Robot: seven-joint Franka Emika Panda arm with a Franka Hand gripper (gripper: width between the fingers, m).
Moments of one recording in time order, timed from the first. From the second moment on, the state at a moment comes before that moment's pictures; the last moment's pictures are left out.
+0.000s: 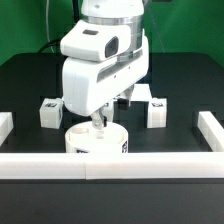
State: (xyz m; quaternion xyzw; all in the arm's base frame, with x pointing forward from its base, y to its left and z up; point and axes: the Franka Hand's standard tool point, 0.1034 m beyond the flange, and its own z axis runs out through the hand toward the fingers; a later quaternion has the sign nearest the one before) arm 0.568 -0.026 0.036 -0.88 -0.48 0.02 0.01
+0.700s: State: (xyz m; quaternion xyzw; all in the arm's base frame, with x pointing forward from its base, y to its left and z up) arm 0.559 -0.031 0.016 -0.88 -0.48 0.04 0.01
